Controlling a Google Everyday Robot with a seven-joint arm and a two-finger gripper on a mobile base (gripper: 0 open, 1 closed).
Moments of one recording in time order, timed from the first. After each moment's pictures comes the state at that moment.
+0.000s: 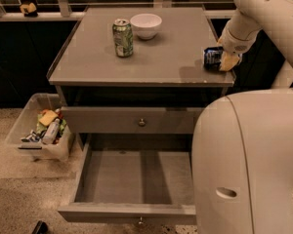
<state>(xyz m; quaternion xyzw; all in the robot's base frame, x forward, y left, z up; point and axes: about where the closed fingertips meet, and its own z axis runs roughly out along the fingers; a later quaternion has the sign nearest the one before) 0.741 -0.291 0.838 -0.67 0.71 -0.14 0.16</state>
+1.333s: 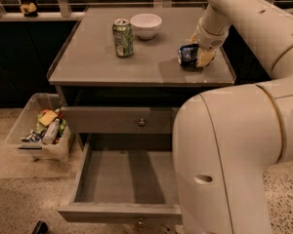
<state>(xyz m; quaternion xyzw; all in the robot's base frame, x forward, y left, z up) 0.768 -0.213 0.835 -0.75 0.63 -0.12 0.15</state>
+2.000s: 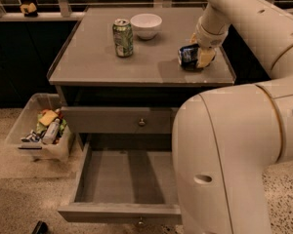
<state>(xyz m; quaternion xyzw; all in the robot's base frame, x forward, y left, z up) 0.768 -0.213 0.835 -0.75 0.63 -0.12 0.15</state>
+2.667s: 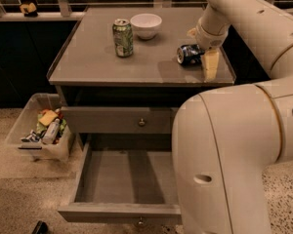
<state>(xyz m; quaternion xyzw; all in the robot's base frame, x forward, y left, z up) 0.768 -0.213 0.835 -0.75 0.63 -0.12 0.15</state>
